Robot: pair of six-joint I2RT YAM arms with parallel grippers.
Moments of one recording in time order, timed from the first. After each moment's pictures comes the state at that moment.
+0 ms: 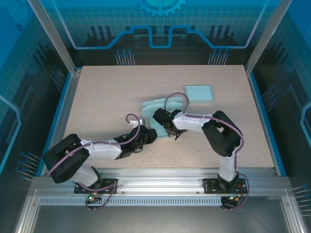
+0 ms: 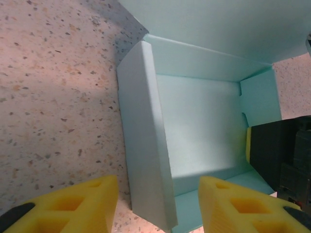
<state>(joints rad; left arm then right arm) -0.82 1.46 0.49 0.26 -0.24 -1.00 0.79 1.95 1.23 -0.78 0.50 0.59</state>
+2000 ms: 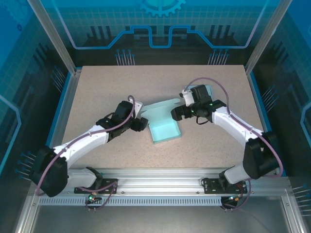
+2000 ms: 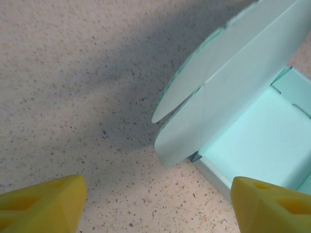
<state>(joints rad) -0.53 1.30 0.81 -0.30 -0.08 -0.10 0.40 1.49 1.08 -0.49 -0.23 0.03</state>
